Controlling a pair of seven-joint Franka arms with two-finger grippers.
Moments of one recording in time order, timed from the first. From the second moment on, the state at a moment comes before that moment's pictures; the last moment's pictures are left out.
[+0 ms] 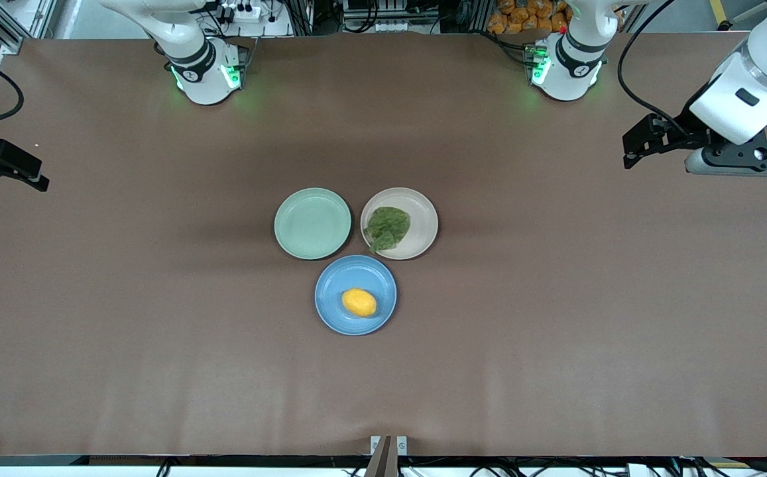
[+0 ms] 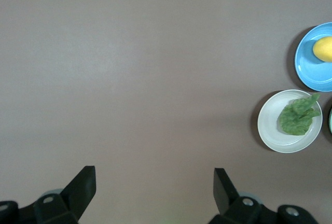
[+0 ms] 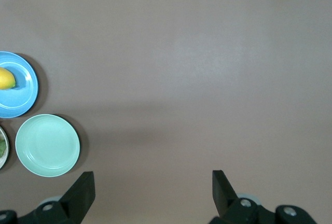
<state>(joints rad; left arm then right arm) 0.05 0.01 -0.26 -1.52 -0.02 1.55 -0.15 -0.02 0.04 -0.04 -1.50 0.02 1.56 -0.04</state>
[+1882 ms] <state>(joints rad) -0.27 0.52 -0.27 -1.53 -0.03 1.86 -0.44 0.03 0.32 0.29 -1.52 0.02 1.87 1.01</state>
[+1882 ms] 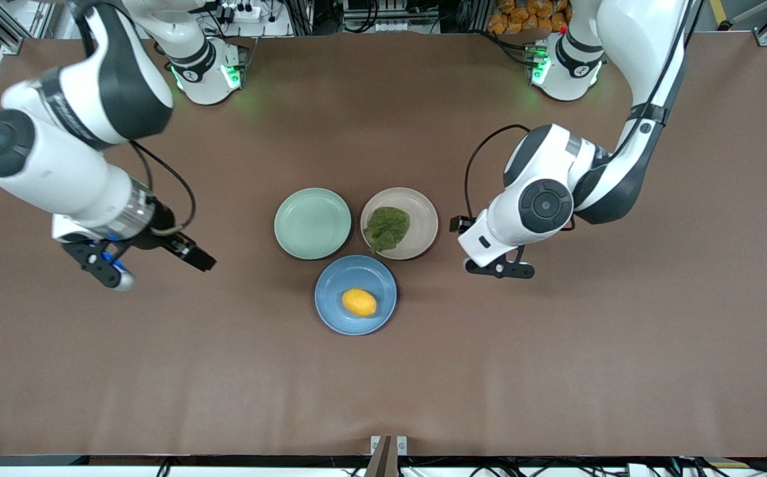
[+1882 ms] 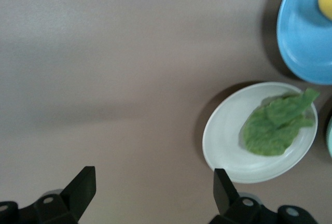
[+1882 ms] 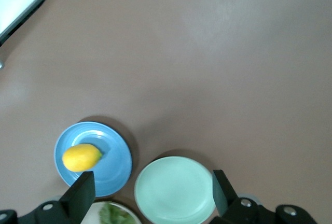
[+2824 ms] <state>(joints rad) -0.57 0.72 -0.26 -1.53 0.03 2.14 -0.80 0.20 0.58 0.30 -1.43 -0.03 2.00 1.79</state>
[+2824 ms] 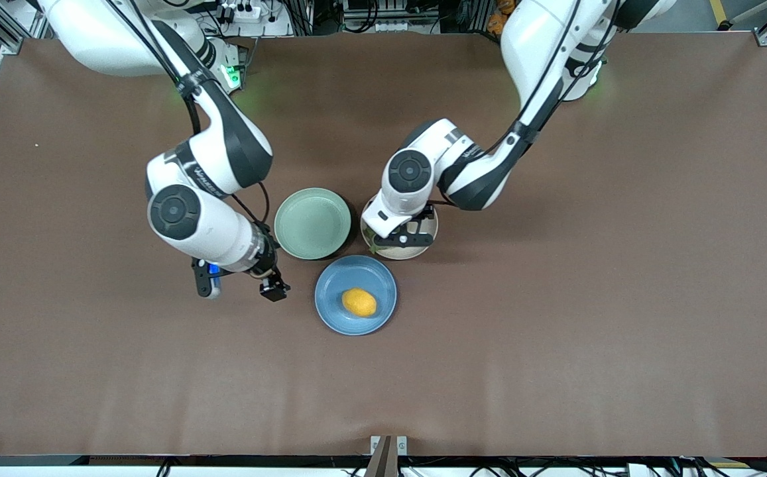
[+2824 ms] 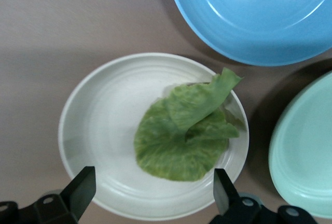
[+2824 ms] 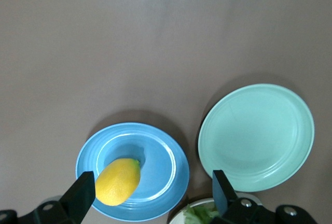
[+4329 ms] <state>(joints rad) -0.68 0.83 -0.18 -1.52 0.03 2.29 -0.85 0.36 0.95 0.26 -1.18 -0.06 2.25 1.99</state>
